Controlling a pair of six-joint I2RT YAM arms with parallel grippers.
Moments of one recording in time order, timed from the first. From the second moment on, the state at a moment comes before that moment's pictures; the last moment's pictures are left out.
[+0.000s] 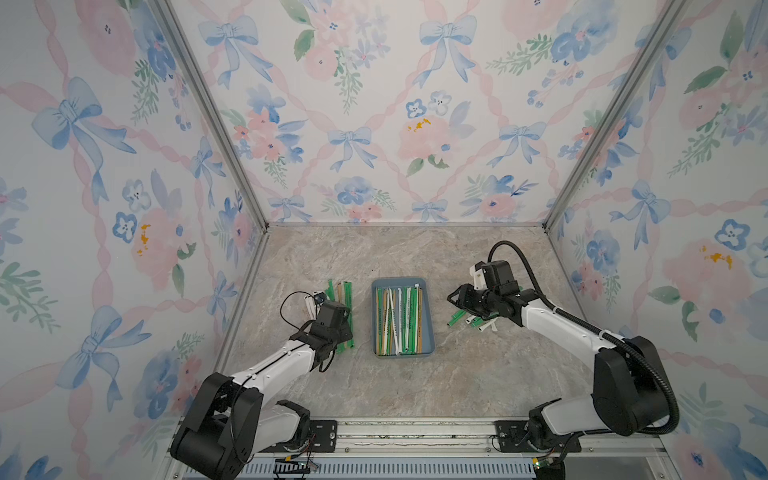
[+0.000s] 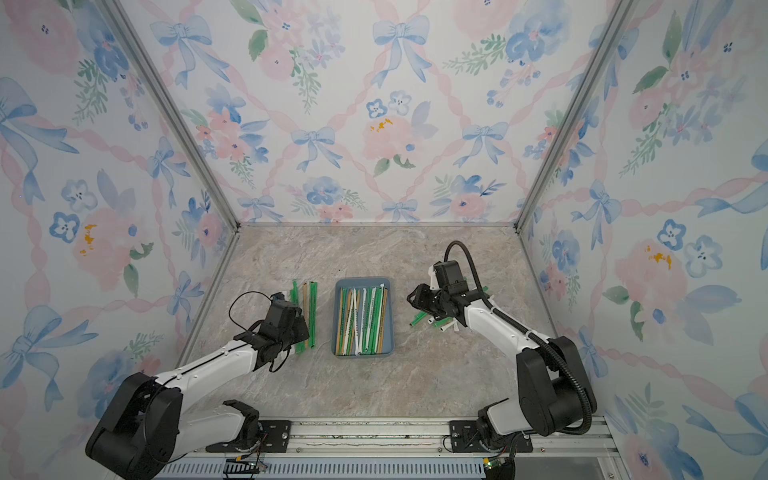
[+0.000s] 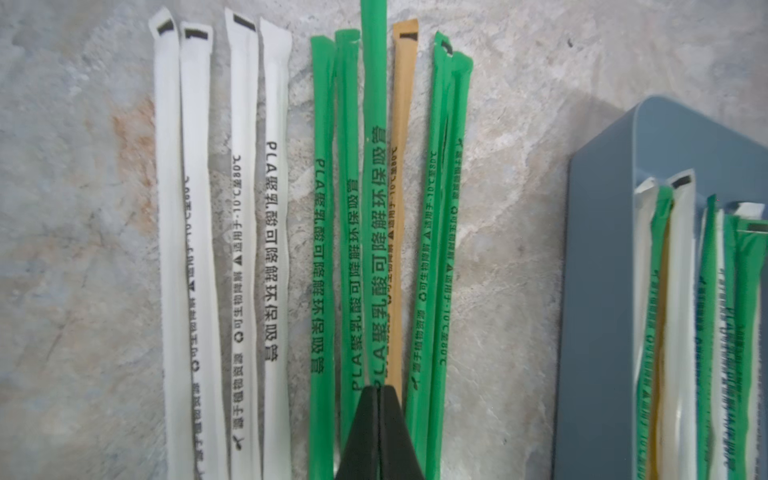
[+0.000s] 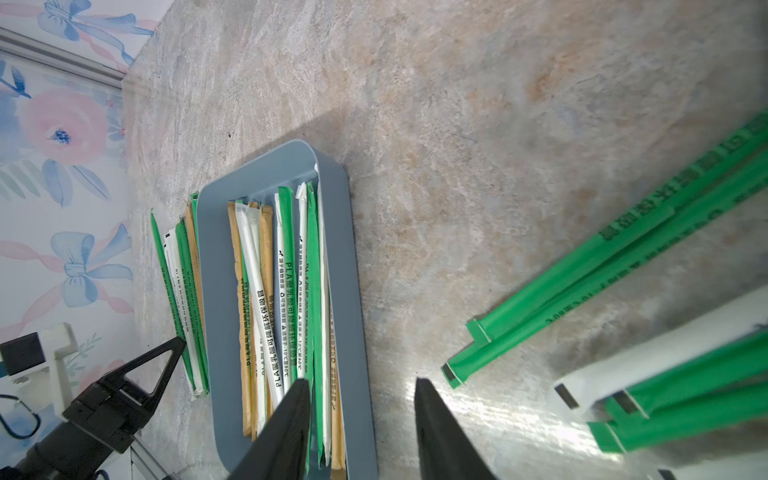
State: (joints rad) left arm -0.38 1.20 0.46 -0.16 -0.20 -0.65; right arm 0.35 1.45 0.89 -0.31 -0.31 0.67
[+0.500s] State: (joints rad) left arm -0.61 1.22 0.60 -0.14 -0.15 -0.65; right arm 0.33 1.40 0.86 -0.33 -0.30 0.66
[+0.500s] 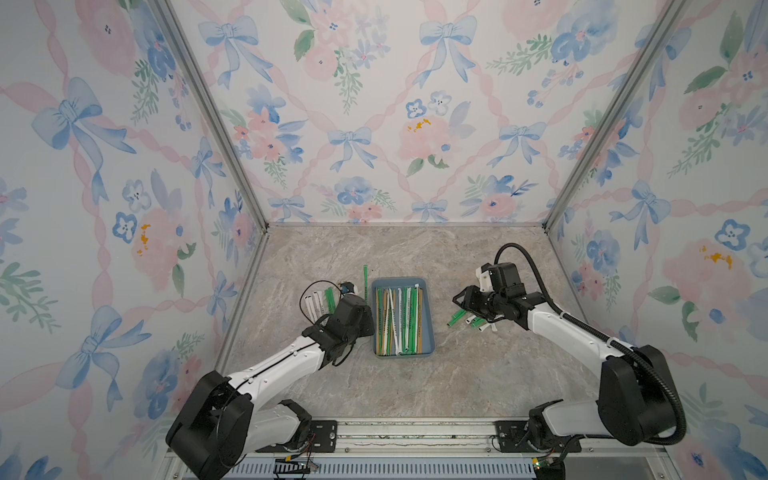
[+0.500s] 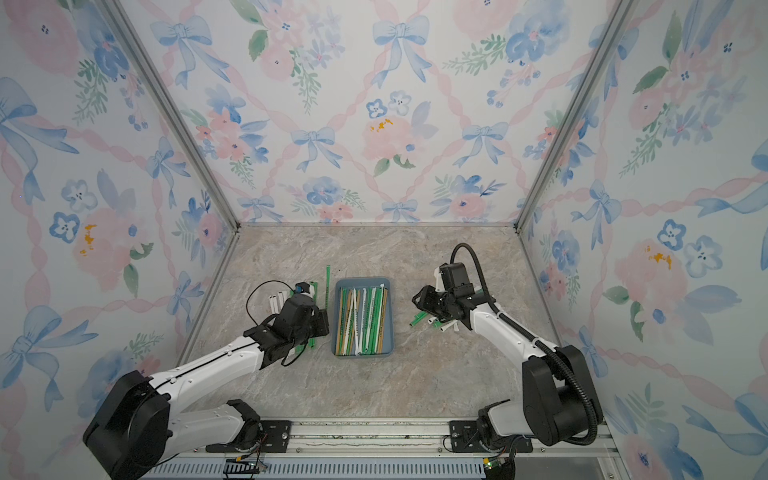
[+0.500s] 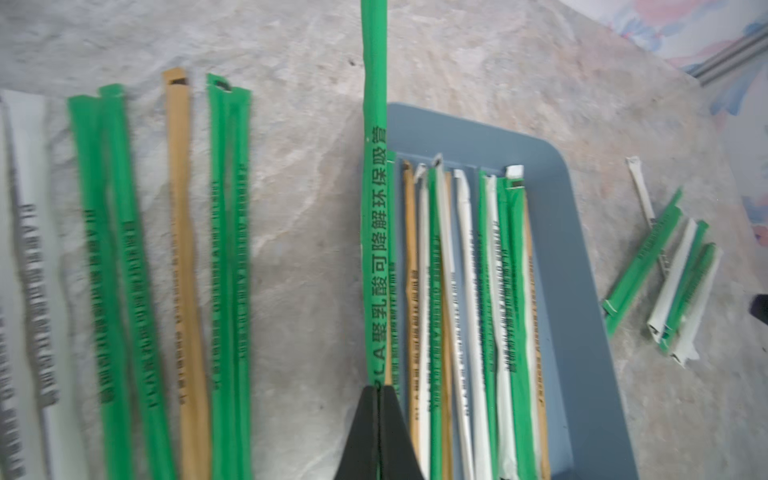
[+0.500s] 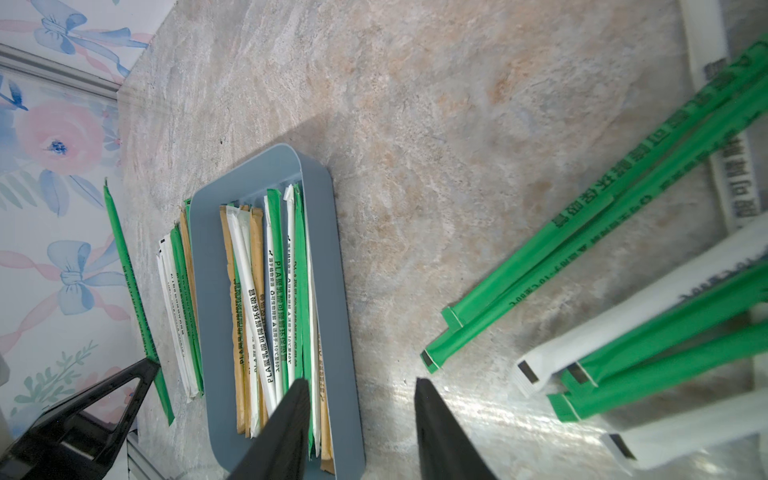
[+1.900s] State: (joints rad) left arm -0.71 1.25 0.57 -0.02 -0.15 -0.68; right arm 0.07 1.40 0.84 -0.57 -0.05 0.49
